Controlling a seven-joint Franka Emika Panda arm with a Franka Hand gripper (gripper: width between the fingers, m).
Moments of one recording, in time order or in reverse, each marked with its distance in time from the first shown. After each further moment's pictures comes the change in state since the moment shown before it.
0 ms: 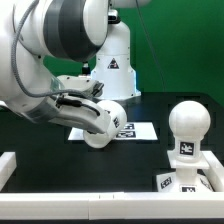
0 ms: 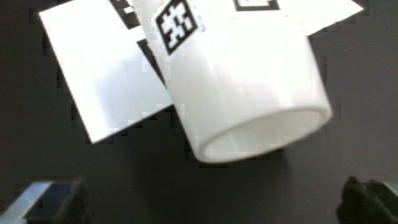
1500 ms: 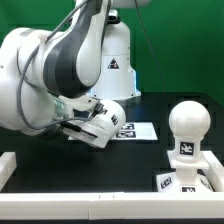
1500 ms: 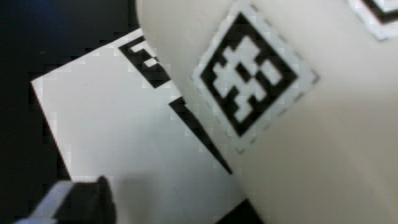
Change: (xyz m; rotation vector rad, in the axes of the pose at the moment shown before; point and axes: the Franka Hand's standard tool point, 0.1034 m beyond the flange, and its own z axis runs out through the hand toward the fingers) arm -0.011 0.018 0.053 0.000 -0.106 0.091
